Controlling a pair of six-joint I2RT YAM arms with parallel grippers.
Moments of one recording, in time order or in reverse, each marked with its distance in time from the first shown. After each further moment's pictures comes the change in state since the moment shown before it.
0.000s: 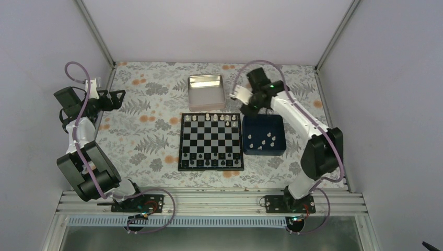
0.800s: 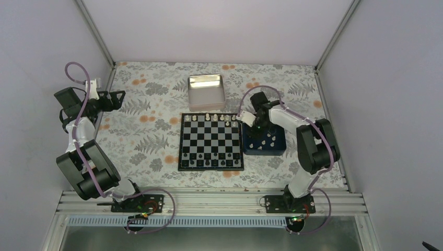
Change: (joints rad) left arm 0.001 0.014 0.000 -0.003 -0.002 0.000; right arm -0.131 0.034 -0.436 0.173 -0.060 -0.002
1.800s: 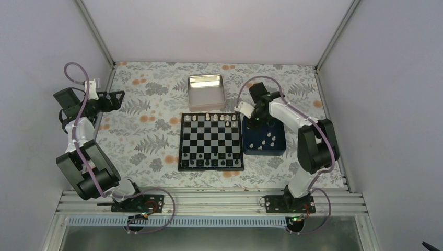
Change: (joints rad) left arm 0.009 0.000 0.000 -0.006 0.001 0.000; right arm 0.006 0.027 0.119 -0.067 -0.012 0.005
